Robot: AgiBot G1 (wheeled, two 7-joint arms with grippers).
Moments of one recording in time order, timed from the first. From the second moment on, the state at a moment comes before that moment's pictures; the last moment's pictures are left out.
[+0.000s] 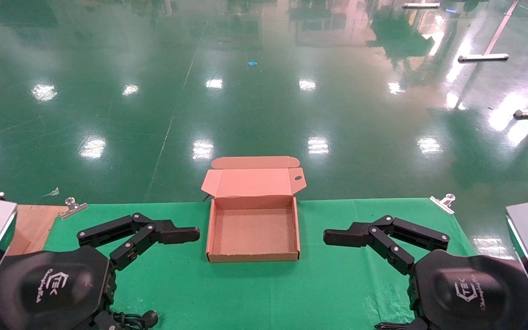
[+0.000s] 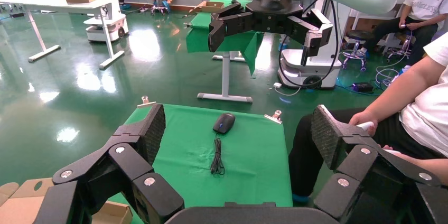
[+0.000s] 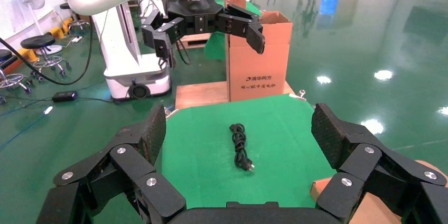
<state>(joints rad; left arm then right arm) -1.07 0.61 0.28 -1.28 0.73 1.50 -0.19 1.08 -0.61 -0.28 1.28 -0.73 -1.49 0.19</state>
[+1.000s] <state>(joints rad) -1.07 0.61 0.28 -1.28 0.73 1.50 -0.19 1.08 -0.61 -0.28 1.28 -0.73 -1.49 0.19</state>
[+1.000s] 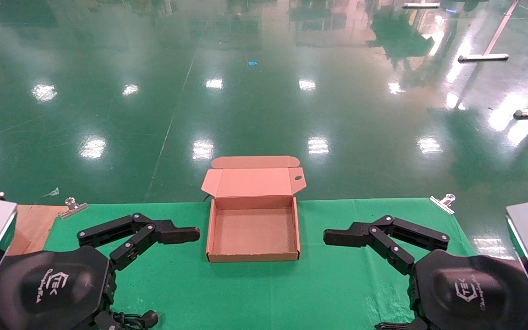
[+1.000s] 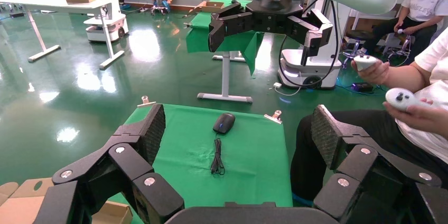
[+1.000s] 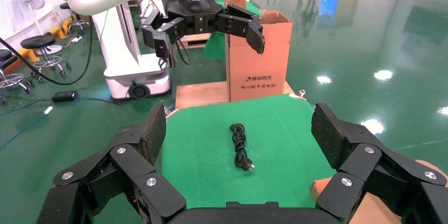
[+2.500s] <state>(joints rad) -1.43 0.84 0.67 -0.60 1.58 1.44 0.38 1.39 -0.89 -0.81 1.08 -2.01 -1.34 -0.03</state>
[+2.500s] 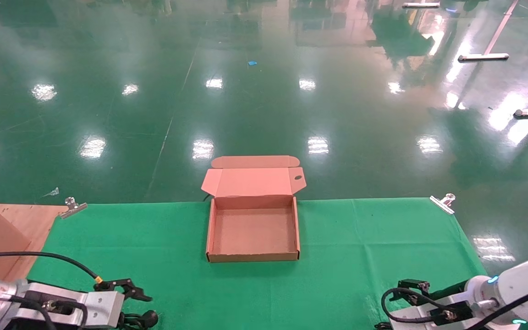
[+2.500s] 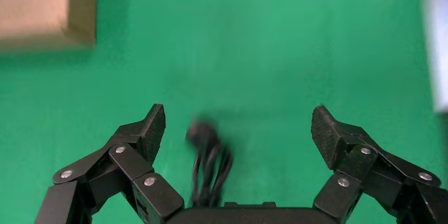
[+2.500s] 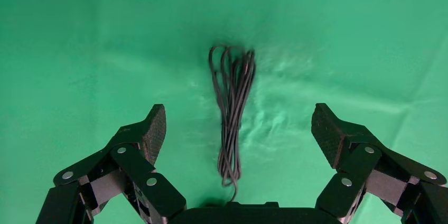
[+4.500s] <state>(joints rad) -1.57 1.02 0.73 -0.01 1.74 1.16 0.73 1.50 -1.11 -0.83 0.44 -2.01 -1.17 -0.46</state>
